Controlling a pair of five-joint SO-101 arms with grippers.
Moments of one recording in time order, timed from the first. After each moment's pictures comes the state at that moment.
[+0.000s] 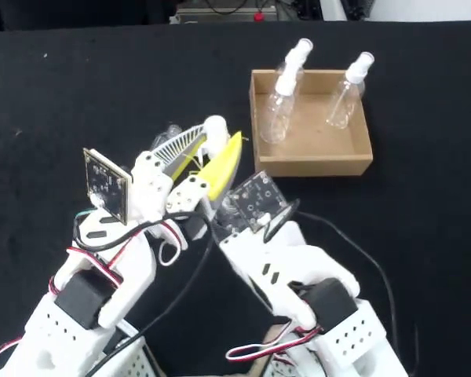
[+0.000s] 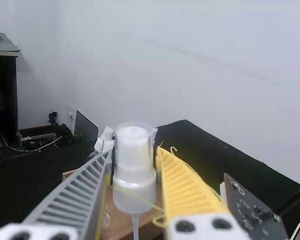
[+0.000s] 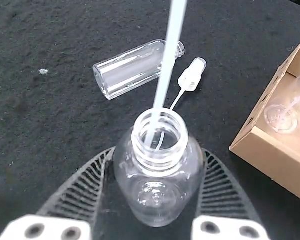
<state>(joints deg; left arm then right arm) 30.2 -73.6 54.2 21.9 7.8 -32.4 -78.9 69.8 56.2 5.6</state>
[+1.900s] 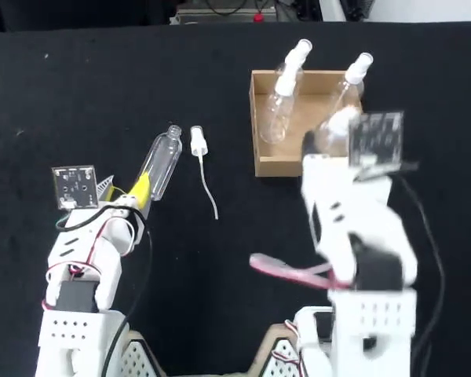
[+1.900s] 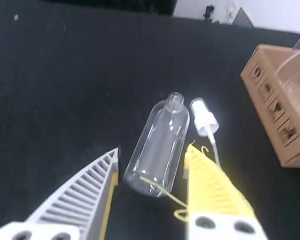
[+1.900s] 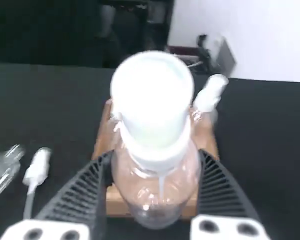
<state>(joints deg) -2.4 -87.1 87.6 30.2 6.4 3.1 -60.3 47.8 45.0 5.5</state>
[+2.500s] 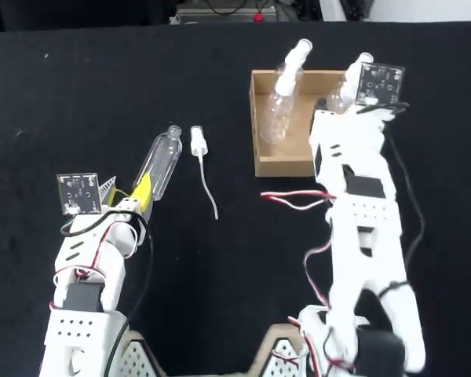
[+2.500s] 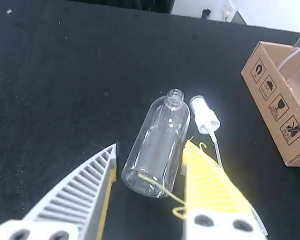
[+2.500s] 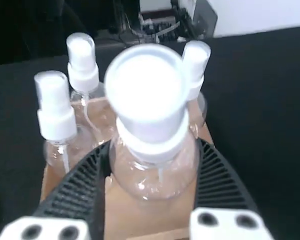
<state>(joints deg) -2.4 -87.1 94.9 19.7 6.4 7.2 -23.4 47.3 11.9 -0.8</state>
